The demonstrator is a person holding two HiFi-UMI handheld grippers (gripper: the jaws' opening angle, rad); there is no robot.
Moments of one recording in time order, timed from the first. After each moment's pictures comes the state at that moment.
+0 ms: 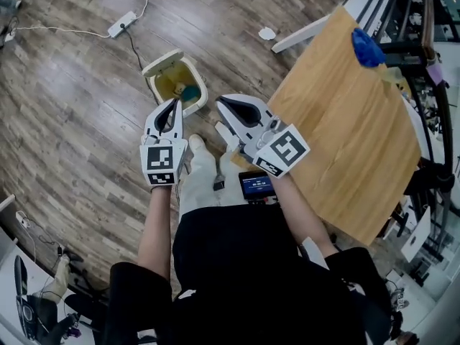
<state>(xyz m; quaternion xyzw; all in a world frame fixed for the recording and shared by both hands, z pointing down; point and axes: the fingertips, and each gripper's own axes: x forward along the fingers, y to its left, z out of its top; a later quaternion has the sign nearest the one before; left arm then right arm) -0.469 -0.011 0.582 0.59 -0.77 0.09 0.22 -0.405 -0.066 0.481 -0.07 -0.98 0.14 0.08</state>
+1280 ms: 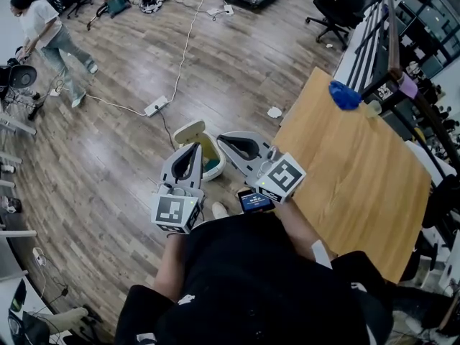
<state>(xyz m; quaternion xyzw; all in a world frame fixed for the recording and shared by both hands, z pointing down) -0.380 0.028 0.326 0.63 -0.78 0.00 0.03 -0.352 -0.005 0.310 -0.13 -0.99 0.01 -0.03</state>
